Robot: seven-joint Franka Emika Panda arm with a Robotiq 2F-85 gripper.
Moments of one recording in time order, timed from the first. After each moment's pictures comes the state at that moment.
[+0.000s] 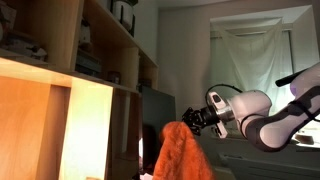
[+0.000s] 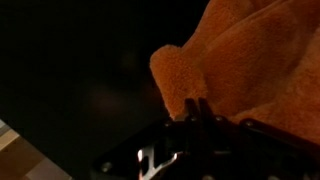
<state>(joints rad) -0.65 1.23 0.68 -1.35 -1.04 3.47 -0.84</state>
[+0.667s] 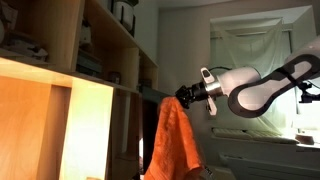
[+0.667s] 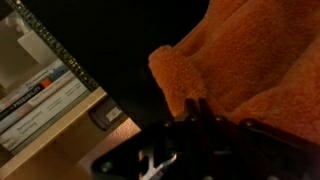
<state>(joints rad) -0.49 1.05 0.57 -1.33 -0.62 3.47 -0.95</state>
